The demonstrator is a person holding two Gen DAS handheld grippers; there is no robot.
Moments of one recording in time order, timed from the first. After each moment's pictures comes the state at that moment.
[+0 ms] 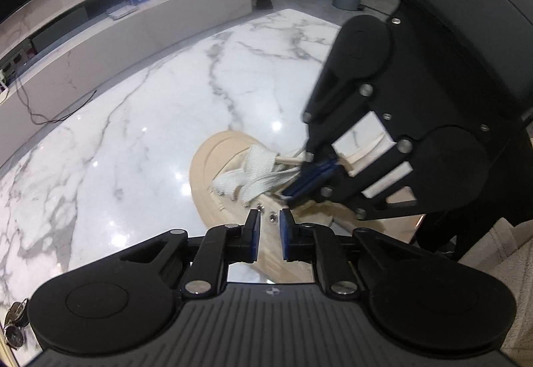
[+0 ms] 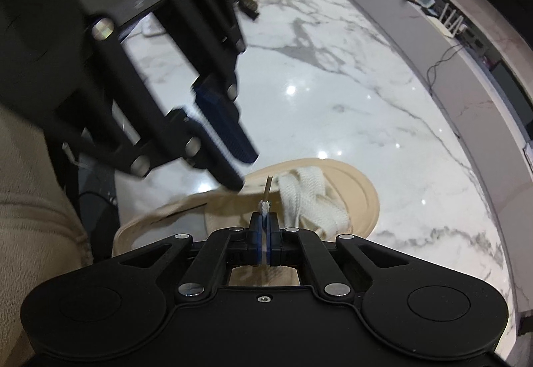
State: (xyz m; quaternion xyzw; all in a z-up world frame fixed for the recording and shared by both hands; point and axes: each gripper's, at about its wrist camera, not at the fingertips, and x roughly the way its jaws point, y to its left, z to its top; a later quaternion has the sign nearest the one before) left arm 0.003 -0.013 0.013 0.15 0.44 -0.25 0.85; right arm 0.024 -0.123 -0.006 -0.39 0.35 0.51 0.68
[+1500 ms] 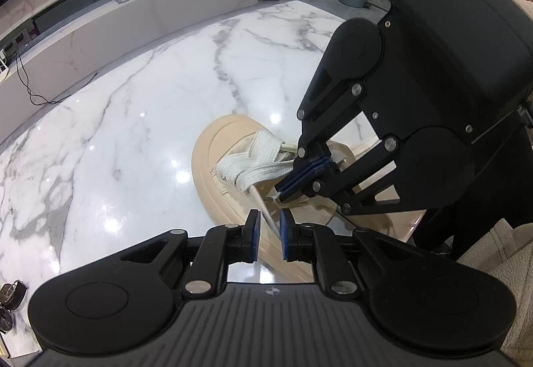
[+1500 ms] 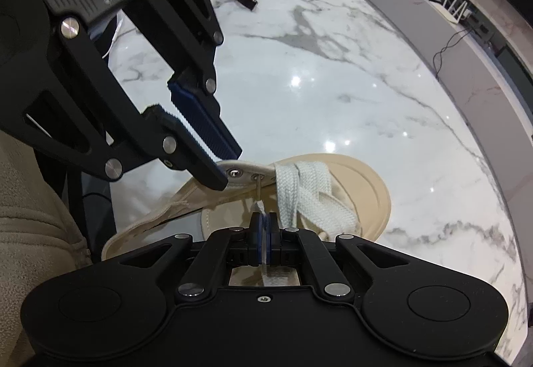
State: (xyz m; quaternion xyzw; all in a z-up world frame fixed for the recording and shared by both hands) left arm -0.003 -0.006 0.012 0.13 0.45 -0.26 0.84; right arm 0.039 -0.113 -0.015 -0.37 0.37 0.51 0.68
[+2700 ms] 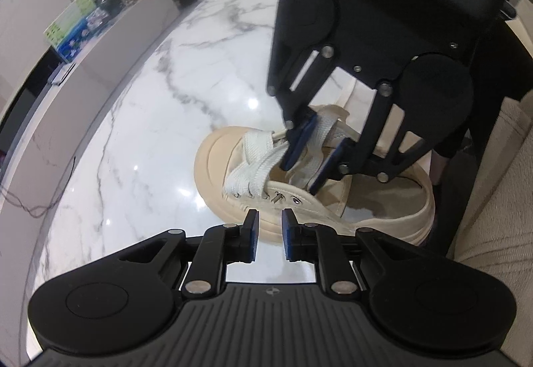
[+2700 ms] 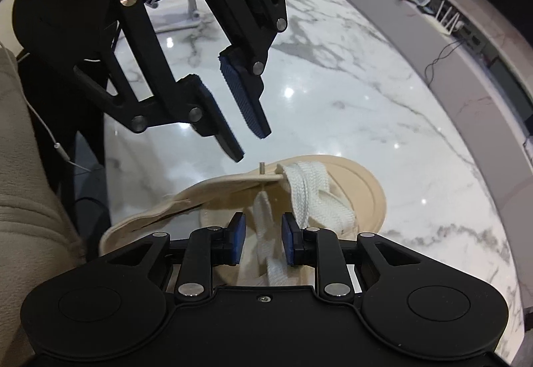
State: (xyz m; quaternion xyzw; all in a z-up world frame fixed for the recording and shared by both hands) left arm 0.013 -0.026 -0.003 0.36 0.40 -0.35 0.77; right arm 0.034 -0.116 -0.024 -0.37 0.34 0.51 0.69
